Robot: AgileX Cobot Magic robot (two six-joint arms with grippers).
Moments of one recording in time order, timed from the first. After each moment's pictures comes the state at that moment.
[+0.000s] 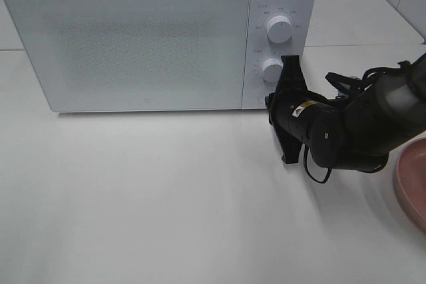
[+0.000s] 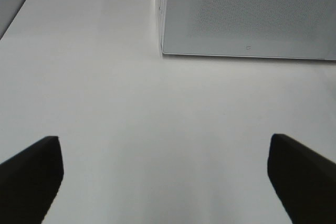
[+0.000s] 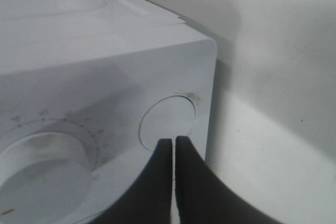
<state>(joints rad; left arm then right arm) 0.05 -0.01 -0.51 -0.14 1.08 0.04 0.53 2.06 -0.77 0.45 -0.83 1.39</state>
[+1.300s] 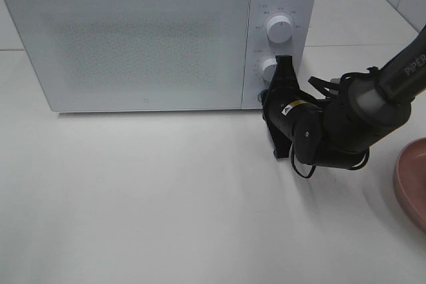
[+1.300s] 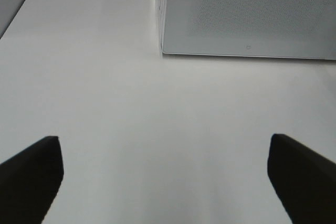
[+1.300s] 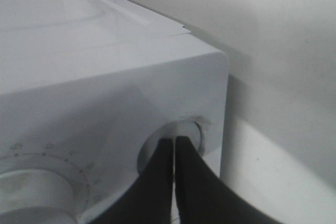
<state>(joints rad) 0.05 -0.01 -0.51 -0.14 1.08 0.04 0.53 2.16 -0.86 0.50 -0.89 1.38</state>
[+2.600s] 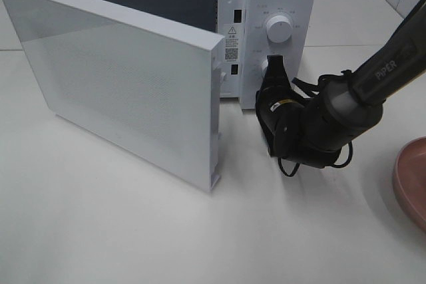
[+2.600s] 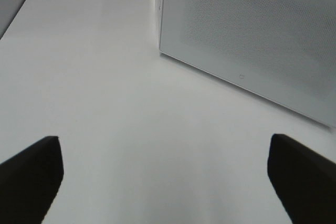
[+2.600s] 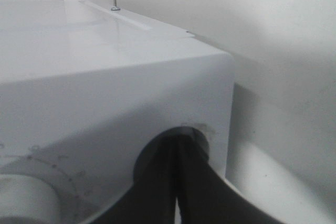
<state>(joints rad) 0.05 -0.01 -0.51 -0.14 1.08 0.04 0.56 2.22 -0.96 0.67 -0.91 1.24</state>
